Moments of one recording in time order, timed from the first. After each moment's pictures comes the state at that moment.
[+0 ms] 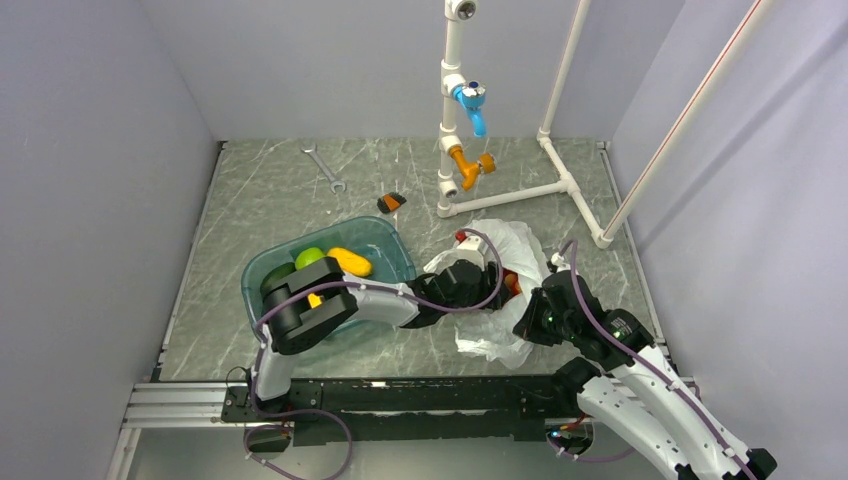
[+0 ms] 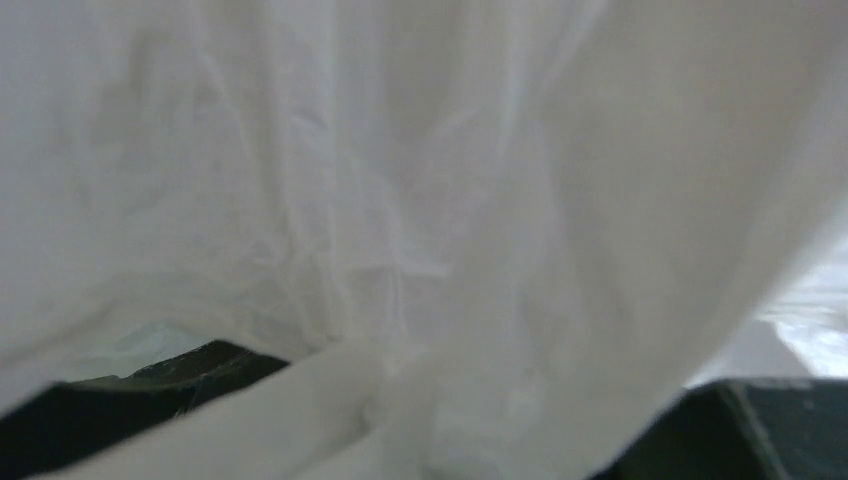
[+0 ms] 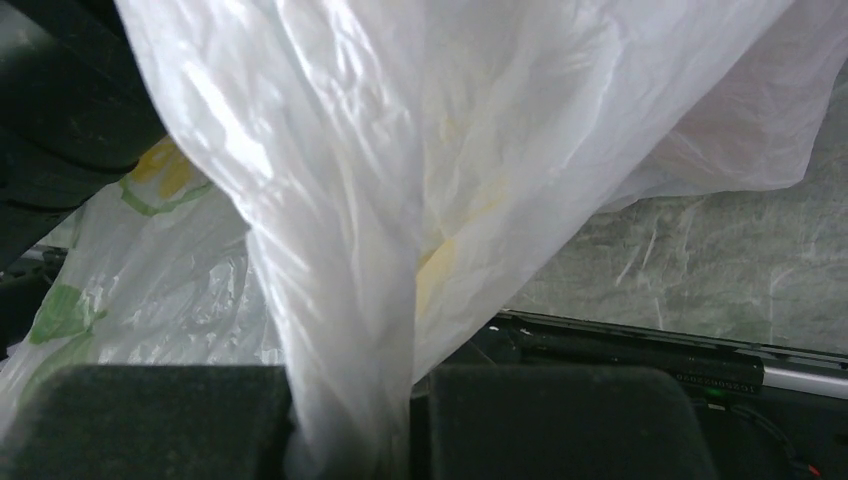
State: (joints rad) left arm -1.14 1.97 1.09 0.47 -0.18 -0.81; right arm 0.58 0.56 0.63 -1.00 0.02 0.78
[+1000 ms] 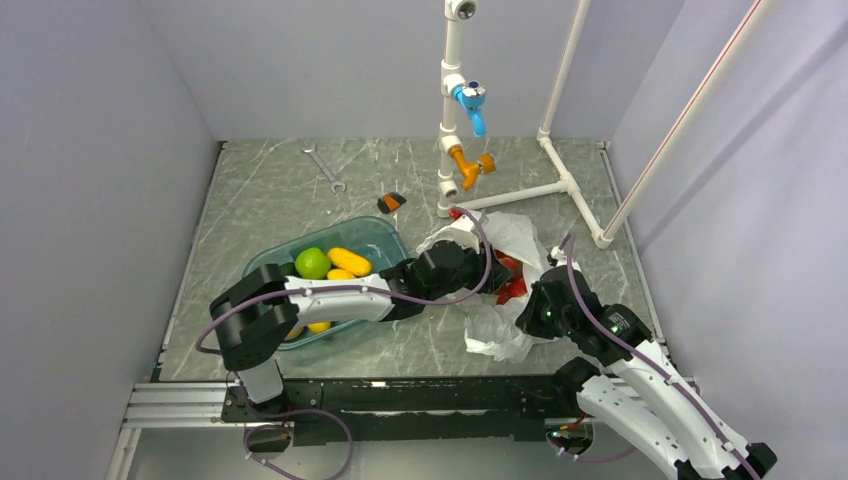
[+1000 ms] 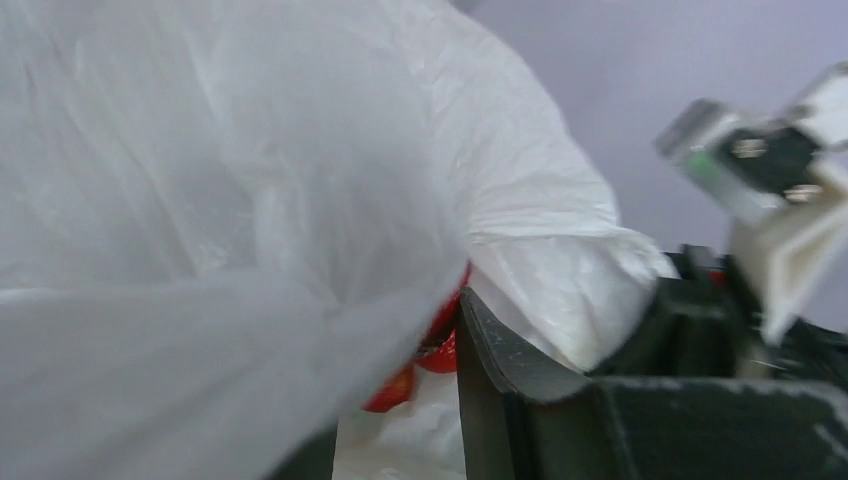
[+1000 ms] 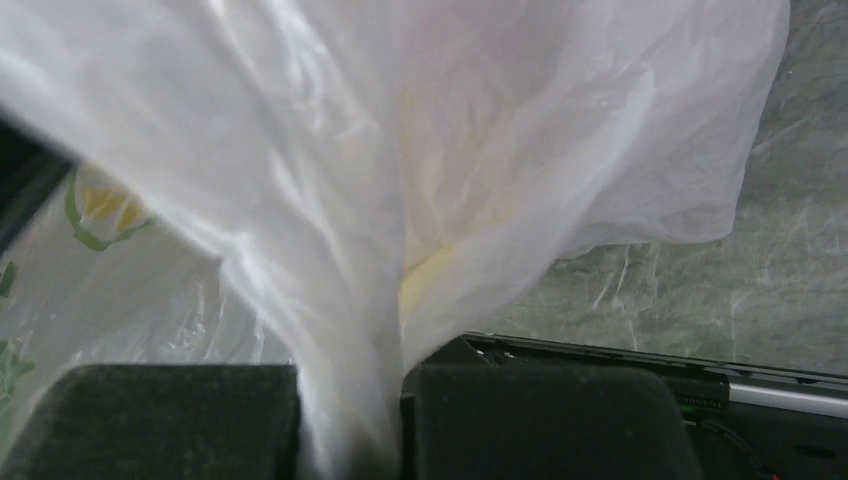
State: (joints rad) left arm -1.12 1.74 1.07 0.42 -0.13 -0.69; right arm 0.58 0.60 0.66 -0.98 0.08 0.74
